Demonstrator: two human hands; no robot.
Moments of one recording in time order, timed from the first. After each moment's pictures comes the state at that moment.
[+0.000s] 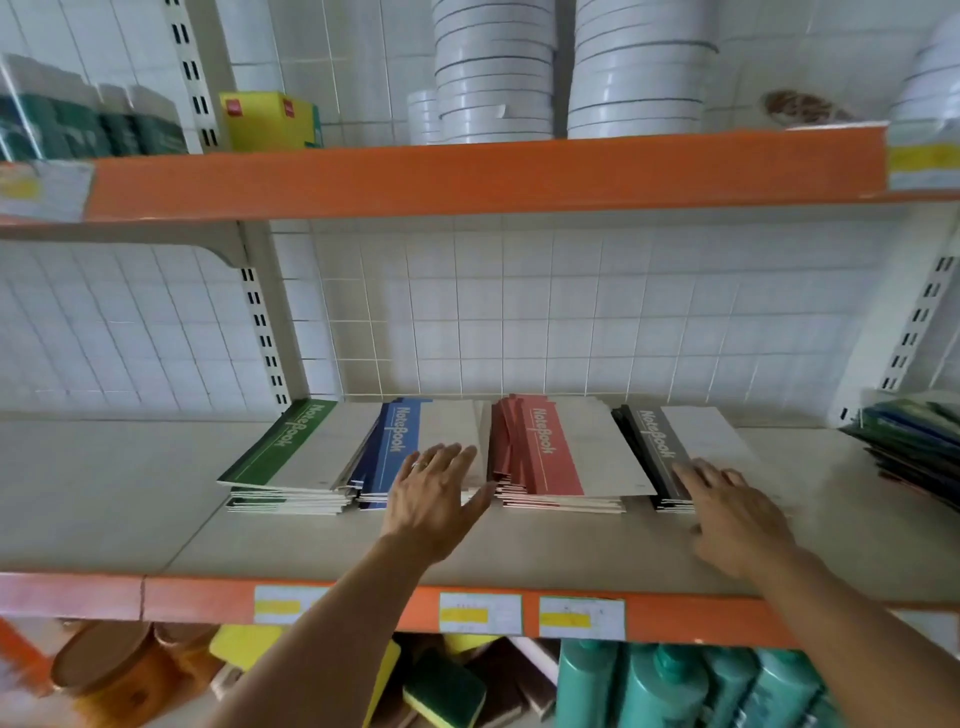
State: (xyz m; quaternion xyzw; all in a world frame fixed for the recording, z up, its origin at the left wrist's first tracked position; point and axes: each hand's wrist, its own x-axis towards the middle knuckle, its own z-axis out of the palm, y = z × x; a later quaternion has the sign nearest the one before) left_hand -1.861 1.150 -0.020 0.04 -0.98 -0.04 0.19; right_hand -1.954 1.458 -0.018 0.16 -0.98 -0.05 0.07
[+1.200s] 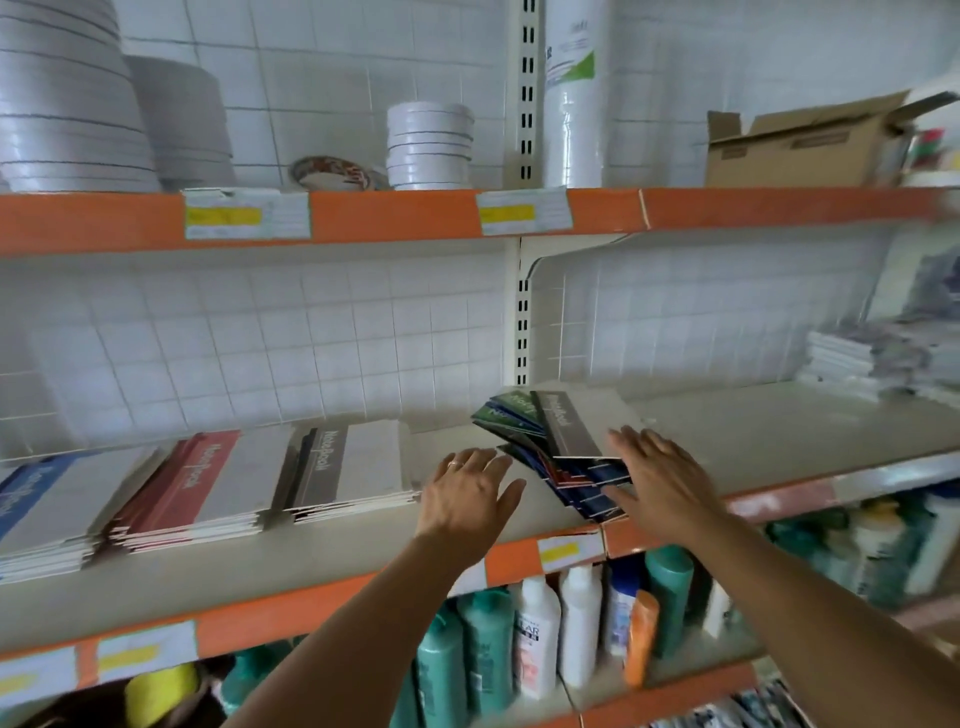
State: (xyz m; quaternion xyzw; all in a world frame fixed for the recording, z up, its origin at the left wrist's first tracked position) left_hand -1.929 1.582 0.009 -0.14 -0.97 -0.06 0.19; right_hand -1.945 1.816 0.024 0.10 -0.99 -0.03 0.12
